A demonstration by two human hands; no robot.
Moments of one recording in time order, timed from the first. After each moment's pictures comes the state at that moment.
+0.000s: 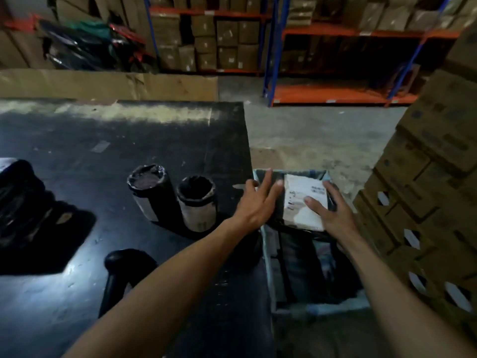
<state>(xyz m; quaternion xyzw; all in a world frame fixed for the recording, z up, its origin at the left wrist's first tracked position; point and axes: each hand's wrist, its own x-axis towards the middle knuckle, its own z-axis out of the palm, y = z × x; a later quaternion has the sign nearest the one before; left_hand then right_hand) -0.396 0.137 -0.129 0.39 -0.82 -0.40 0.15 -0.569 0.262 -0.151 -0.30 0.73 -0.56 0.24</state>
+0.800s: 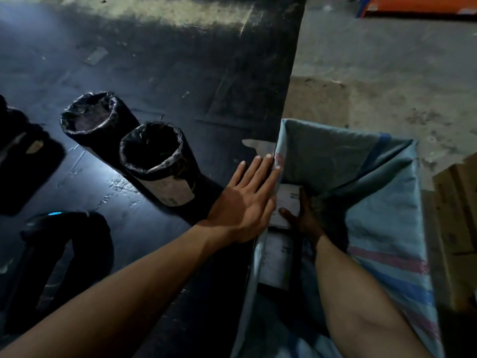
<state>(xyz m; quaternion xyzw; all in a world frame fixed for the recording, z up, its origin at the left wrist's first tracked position) -0.398 0.112 -0.246 0.37 -0.92 -0.05 0.09 -0.603 0.147 -0.407 -0.39 0.74 -0.35 0.43</state>
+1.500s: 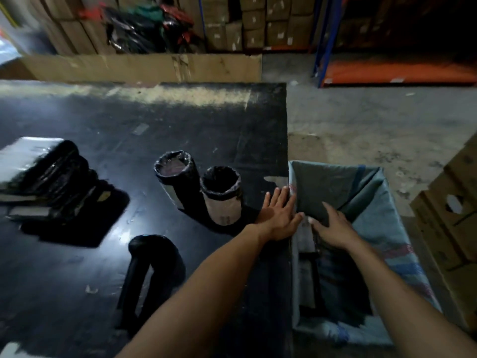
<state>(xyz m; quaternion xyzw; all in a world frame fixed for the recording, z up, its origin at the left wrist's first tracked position) -0.393 0.114 -0.196 0.38 -0.90 -0.21 0.00 -0.570 0.191 -0.237 -0.42 0.84 -0.19 0.30</state>
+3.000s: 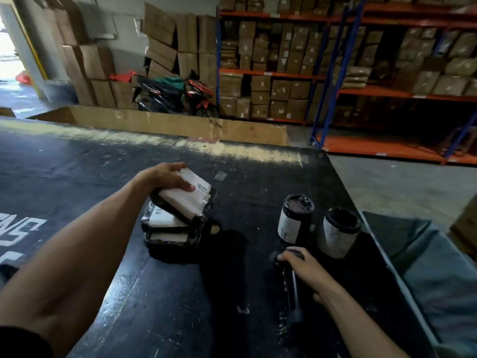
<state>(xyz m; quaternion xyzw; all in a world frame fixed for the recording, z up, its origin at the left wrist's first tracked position) 0.147 -0.119 -0.009 0.58 -0.74 -0.33 0.09 -0.154 0.162 -0.143 -0.28 0.75 -0.39 0.46</state>
